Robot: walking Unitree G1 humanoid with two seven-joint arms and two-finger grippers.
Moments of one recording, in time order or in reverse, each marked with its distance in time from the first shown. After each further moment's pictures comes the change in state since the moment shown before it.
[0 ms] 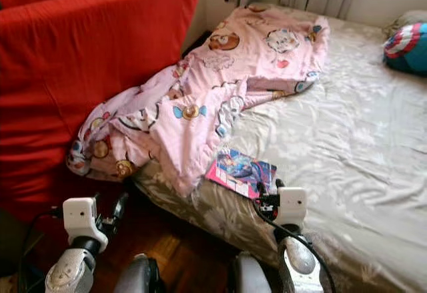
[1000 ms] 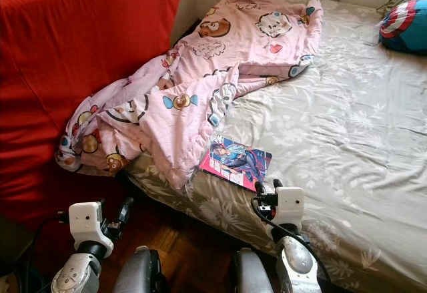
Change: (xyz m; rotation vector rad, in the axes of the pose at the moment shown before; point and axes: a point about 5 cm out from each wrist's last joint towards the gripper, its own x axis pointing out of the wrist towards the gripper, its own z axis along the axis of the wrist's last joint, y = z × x) left arm -0.005 -0.005 -0.008 -0.022 0.038 -0.009; right arm 0.001 0.003 -0.005 0.014 0.017 0.001
